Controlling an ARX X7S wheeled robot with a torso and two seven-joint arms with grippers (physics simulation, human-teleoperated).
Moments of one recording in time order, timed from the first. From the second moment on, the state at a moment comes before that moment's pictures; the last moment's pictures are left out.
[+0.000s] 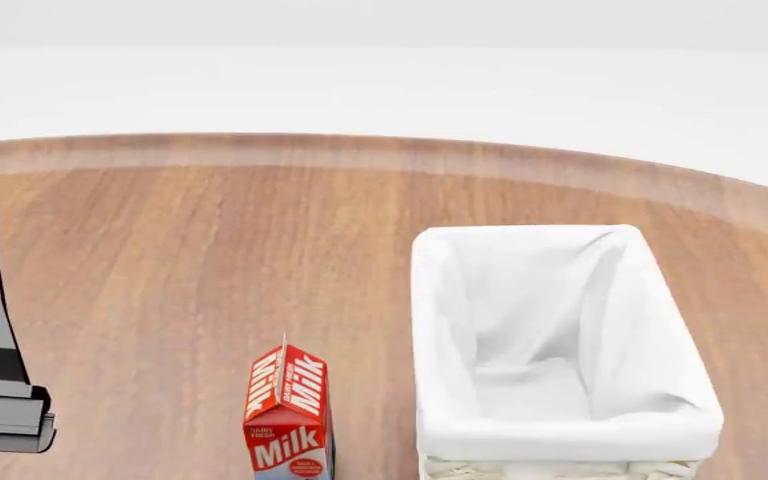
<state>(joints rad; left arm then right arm) -0.18 -0.29 0.17 0.94 0.22 -0.62 -0.13 -0.29 0.51 -0.09 -0.70 1.02 1.16 0.65</state>
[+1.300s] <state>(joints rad) -0.17 -0.30 0.18 0.93 0.20 -0.60 -0.16 -0.37 0.50 -0.17 -0.57 0.92 0.99 0.56</state>
